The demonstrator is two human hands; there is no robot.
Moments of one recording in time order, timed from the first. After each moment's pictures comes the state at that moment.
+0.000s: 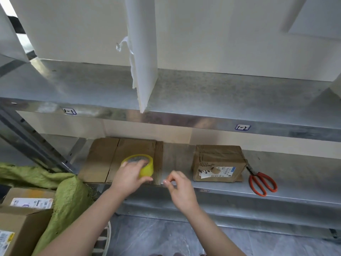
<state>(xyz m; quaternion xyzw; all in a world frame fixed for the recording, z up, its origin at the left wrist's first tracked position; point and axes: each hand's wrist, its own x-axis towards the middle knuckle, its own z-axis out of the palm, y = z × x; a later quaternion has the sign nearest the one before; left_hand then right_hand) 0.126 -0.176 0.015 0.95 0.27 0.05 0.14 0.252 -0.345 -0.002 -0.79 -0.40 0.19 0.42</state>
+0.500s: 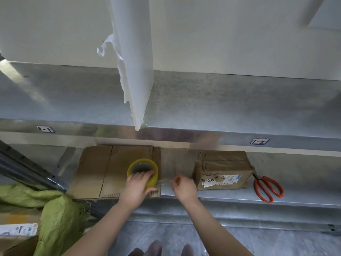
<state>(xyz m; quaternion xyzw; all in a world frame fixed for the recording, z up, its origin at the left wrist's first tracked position) 0.157 -0.158 -0.045 0.96 0.23 0.04 0.14 0.304 -0.295 -0.048 -0.89 -0.26 0.27 0.25</state>
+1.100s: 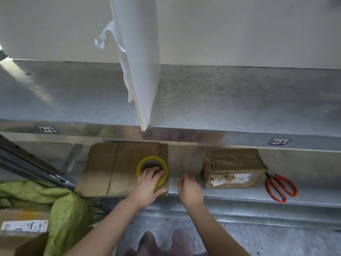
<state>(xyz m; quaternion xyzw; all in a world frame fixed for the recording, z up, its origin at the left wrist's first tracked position) 0.163 -0.159 -0.049 0.95 0.23 -0.04 0.19 0.293 -0.291 -0.078 -0.91 -0.34 0.19 0.16</state>
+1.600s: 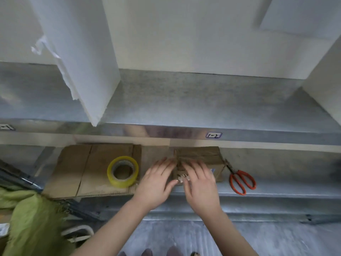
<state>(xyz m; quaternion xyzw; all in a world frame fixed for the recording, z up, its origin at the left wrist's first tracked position) 0.234 -0.265 0.013 0.97 0.12 0.14 0.15 0.342 -0.414 0.013 -0.85 -0.46 -0.11 0.23</state>
